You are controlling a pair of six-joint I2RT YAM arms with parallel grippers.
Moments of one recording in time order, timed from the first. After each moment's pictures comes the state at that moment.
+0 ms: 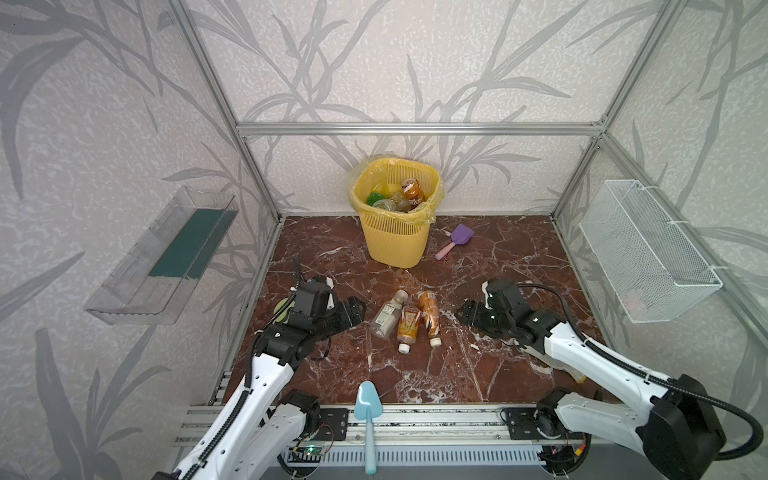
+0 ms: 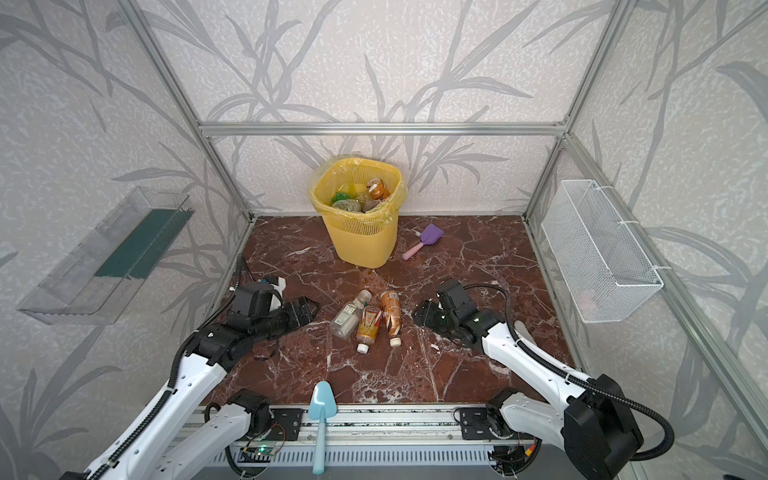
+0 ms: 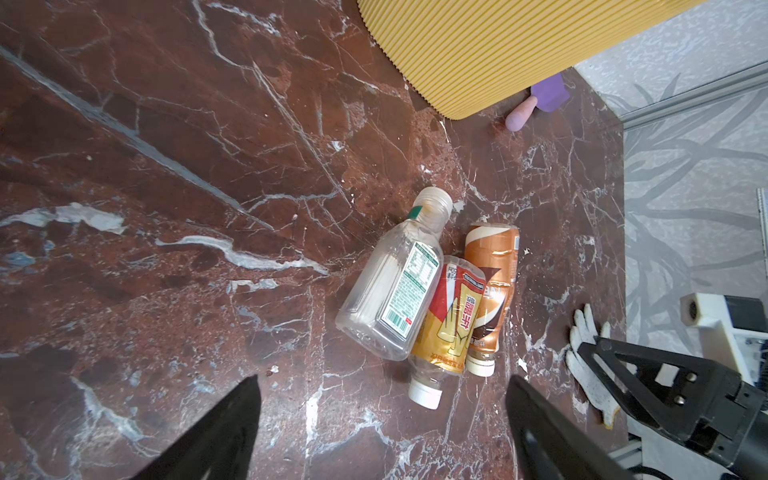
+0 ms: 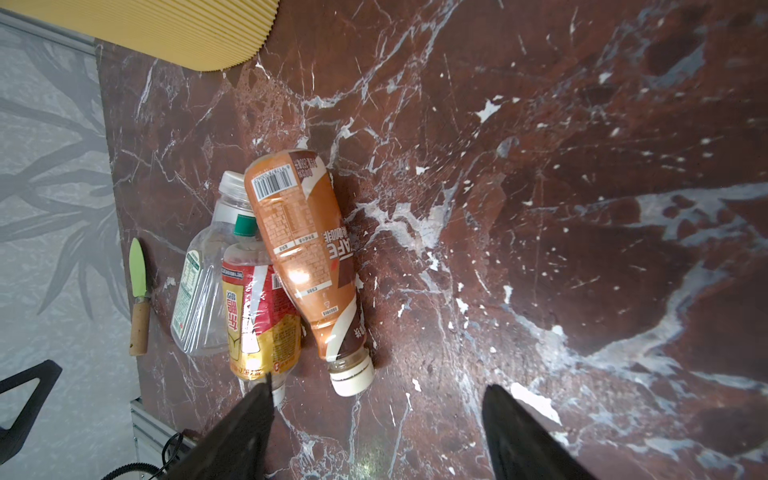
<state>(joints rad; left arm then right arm) -0.30 0.81 0.72 -0.71 0.18 -0.70 0.57 1.13 0.66 -0.42 -0.17 0.91</state>
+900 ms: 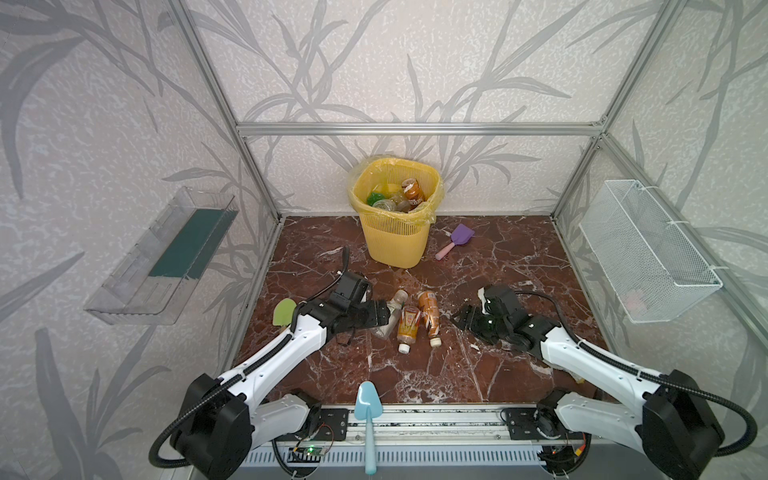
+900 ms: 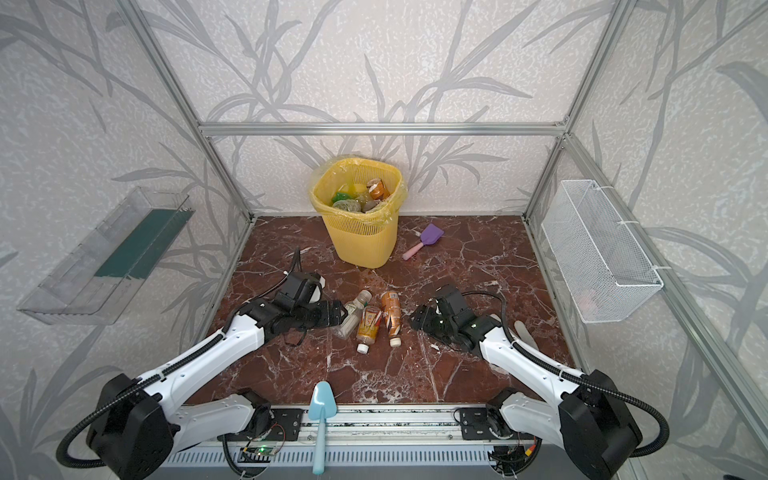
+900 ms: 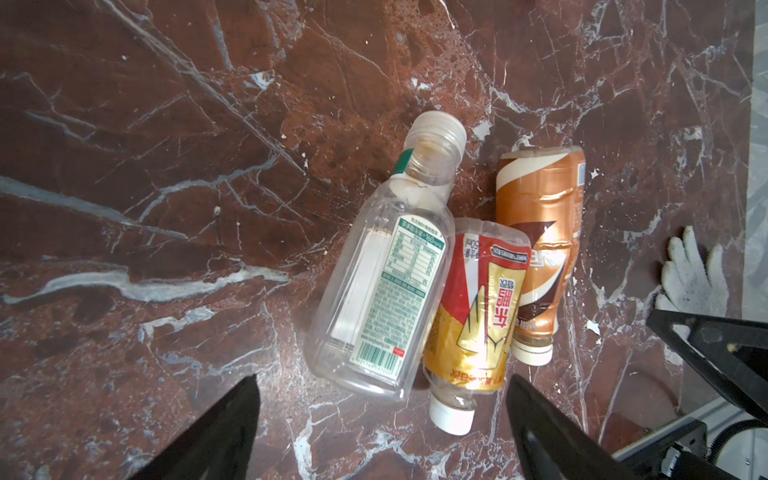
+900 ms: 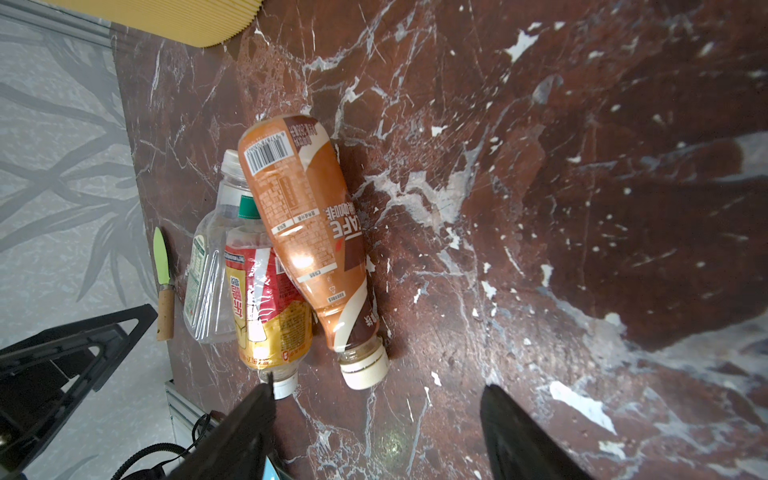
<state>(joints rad) -0.50 1.19 0.78 -0.59 0.12 -0.60 0.59 1.14 0.60 -0.32 -0.23 0.97</state>
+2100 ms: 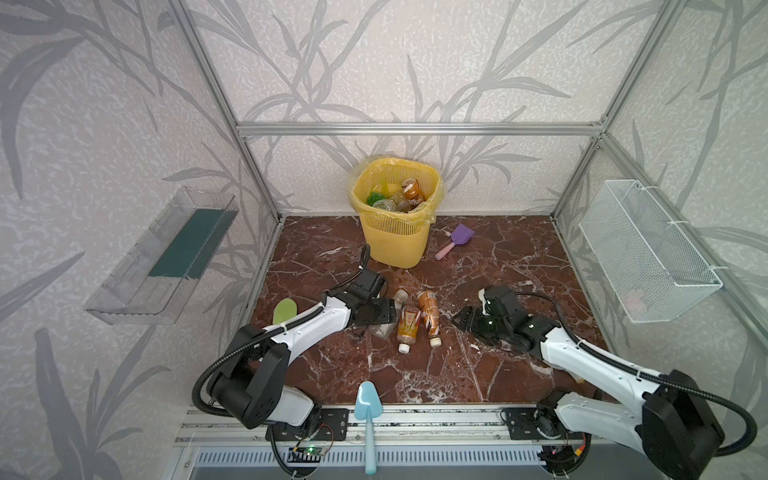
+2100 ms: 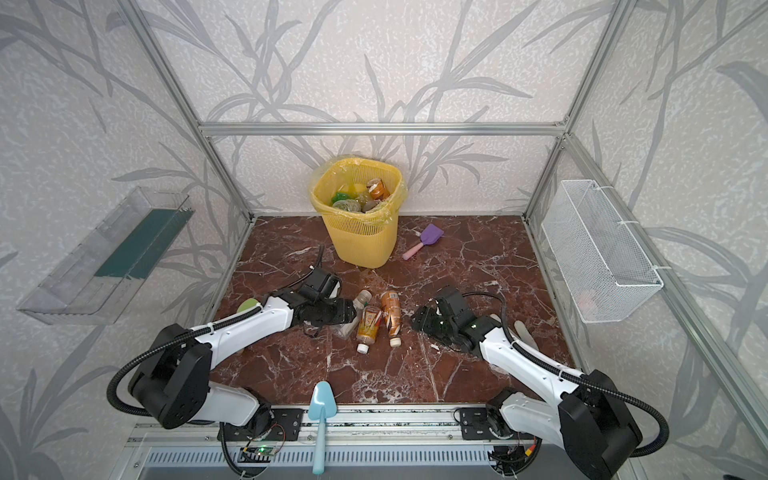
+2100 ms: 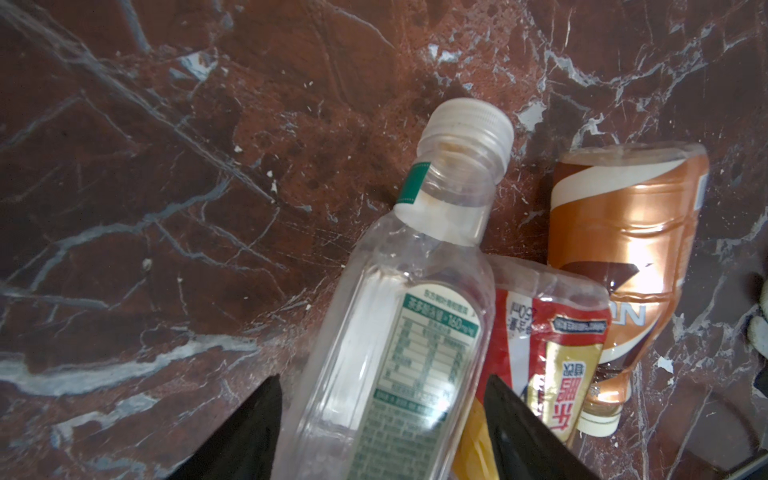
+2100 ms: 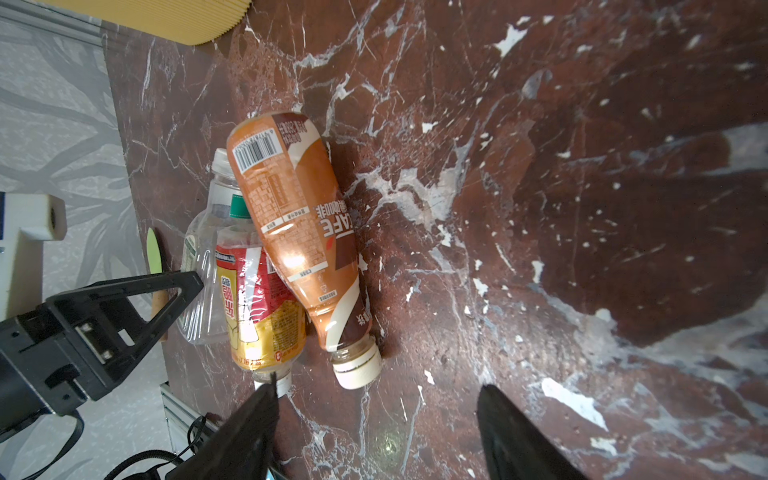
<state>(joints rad) -0.53 1.45 0.84 -0.49 0.09 -0.58 0.59 1.14 0.59 -0.32 -0.22 0.97</state>
